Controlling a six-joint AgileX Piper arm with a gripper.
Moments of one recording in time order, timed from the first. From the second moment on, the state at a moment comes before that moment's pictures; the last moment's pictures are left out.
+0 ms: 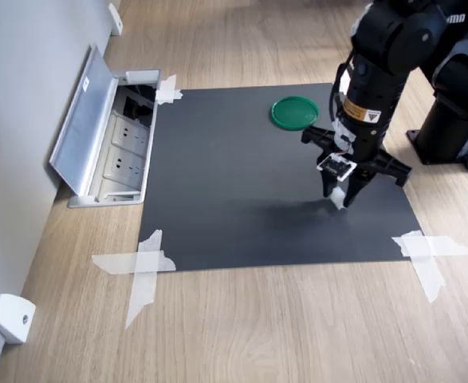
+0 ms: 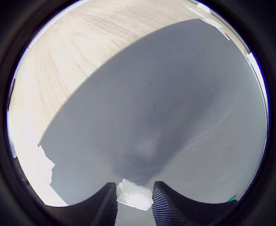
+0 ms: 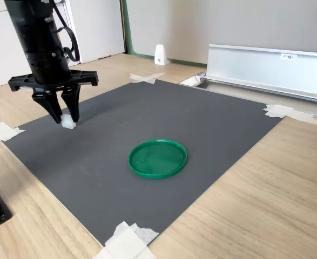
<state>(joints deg) 25.6 79.7 -38.9 4.7 38.8 -25.0</state>
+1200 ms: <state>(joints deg) -27.9 75.4 -55.7 4.6 58.7 -72.4</state>
